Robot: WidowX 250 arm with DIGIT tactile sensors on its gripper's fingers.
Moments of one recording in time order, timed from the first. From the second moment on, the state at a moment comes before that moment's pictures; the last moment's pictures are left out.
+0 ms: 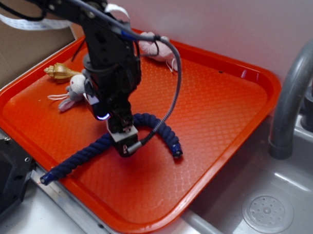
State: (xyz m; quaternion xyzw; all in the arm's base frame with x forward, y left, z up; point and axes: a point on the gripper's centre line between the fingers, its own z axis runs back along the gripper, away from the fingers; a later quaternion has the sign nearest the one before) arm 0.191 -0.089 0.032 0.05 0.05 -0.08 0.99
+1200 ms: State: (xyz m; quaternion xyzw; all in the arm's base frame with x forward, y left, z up) arm 0.188 -0.086 0.016 0.02 0.07 -0.09 0.99
